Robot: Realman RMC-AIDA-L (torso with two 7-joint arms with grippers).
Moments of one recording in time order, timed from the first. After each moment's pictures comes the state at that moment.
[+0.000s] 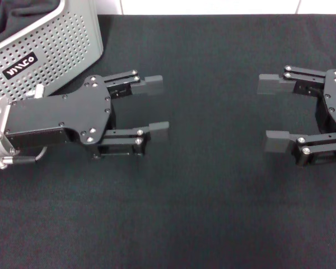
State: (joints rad) left arm -0.36 -2.05 0.98 0.82 1.48 1.89 -1.34; right arm 0.34 2.02 -1.16 -1.11 -1.36 -1.81 1.56
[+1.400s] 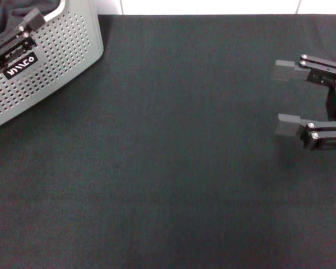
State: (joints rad) left arm -0.30 -2.09 0.48 0.76 1.45 1.72 -0.96; right arm 0.35 2.02 -1.10 -0.99 -1.35 -1.81 1.44
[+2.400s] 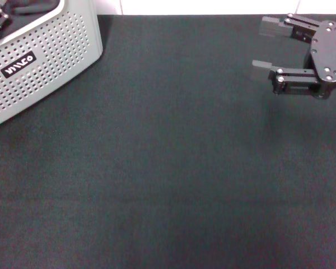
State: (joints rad) left arm -0.38 -2.10 0.49 0.62 1.29 1.21 -0.22; right arm 0.45 2.02 -1.10 -0.95 -1.37 -1.62 1.41
